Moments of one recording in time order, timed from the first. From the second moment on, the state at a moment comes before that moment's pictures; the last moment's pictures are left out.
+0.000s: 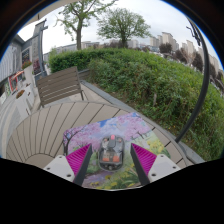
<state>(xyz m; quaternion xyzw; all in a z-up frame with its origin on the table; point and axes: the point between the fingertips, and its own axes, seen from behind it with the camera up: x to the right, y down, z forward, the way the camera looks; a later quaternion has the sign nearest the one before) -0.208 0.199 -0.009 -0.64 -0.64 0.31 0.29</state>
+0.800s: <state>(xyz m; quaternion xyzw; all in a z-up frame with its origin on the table) 0.173 0.070 0.187 -0.63 -0.68 0.27 0.25</state>
